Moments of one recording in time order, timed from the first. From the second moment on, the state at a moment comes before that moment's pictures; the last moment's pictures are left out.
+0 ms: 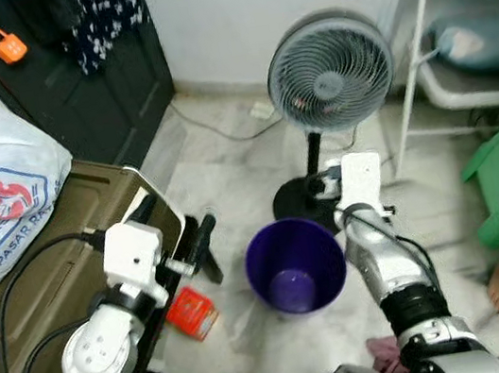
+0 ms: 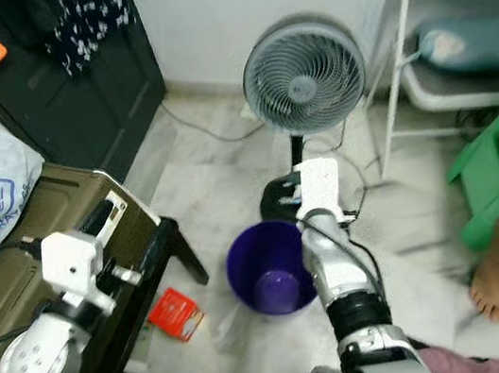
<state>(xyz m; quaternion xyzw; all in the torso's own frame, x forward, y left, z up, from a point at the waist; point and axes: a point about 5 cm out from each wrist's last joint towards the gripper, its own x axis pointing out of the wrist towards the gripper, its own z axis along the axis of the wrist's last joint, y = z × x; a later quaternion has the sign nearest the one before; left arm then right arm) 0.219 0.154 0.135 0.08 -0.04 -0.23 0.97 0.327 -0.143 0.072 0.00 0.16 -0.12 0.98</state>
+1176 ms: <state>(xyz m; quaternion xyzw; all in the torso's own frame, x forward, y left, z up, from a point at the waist) 0.204 0.179 0.153 0.11 0.02 -0.21 0.97 0.346 -0.096 0.080 0.09 0.15 -0.08 0.98</state>
